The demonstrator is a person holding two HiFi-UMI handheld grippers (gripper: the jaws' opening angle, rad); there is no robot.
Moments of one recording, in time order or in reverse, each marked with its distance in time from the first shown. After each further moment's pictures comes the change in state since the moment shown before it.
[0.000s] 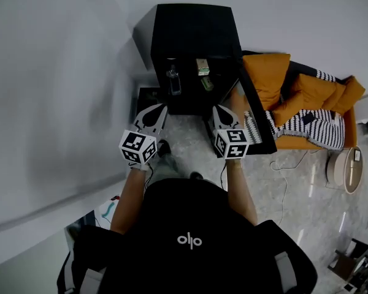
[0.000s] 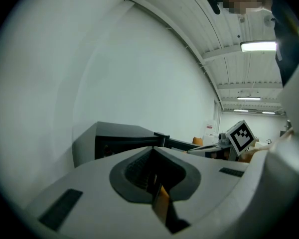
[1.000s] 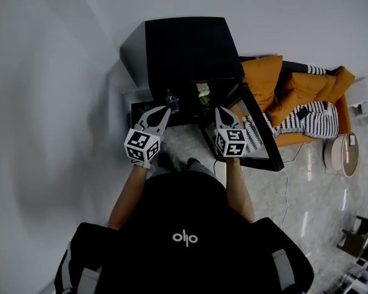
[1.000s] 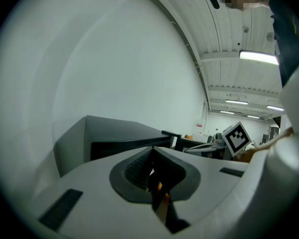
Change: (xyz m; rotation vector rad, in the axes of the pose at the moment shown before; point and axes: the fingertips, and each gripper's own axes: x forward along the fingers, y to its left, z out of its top) left arm 0.102 0.099 0.002 -0.016 0.052 -0.180; right arm 0.109 -0.047 0.019 0.023 0.035 -0.198
